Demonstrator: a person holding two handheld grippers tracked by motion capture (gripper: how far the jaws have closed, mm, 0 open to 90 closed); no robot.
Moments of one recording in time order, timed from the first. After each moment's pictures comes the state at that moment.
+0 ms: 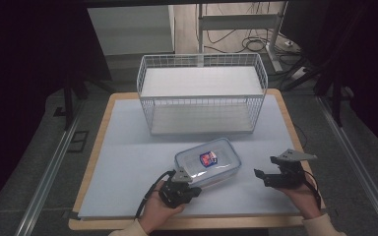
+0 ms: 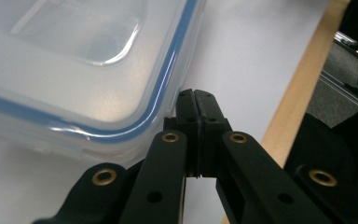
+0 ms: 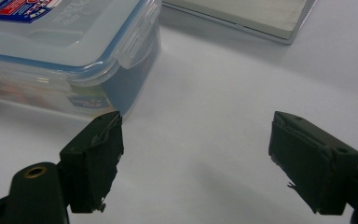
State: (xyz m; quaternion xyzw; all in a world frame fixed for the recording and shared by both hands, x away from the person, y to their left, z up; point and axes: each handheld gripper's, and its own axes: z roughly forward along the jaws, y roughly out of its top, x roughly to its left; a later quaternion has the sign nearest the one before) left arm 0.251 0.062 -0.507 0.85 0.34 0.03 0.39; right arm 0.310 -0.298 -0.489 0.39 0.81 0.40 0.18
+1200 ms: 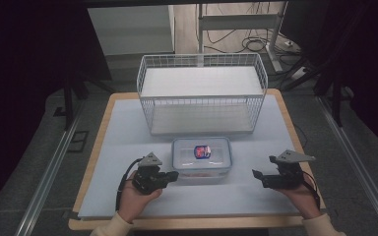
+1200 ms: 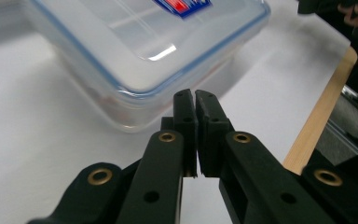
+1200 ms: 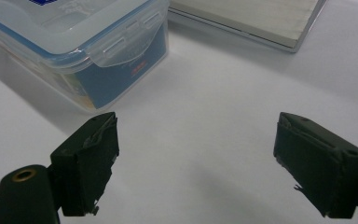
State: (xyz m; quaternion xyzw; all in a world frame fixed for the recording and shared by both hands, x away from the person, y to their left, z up) left arm 0.262 0.135 -0.478 0.79 0.41 0.04 0.44; right arm 0.309 -0.294 -0.490 0.38 0.81 0.41 0.19
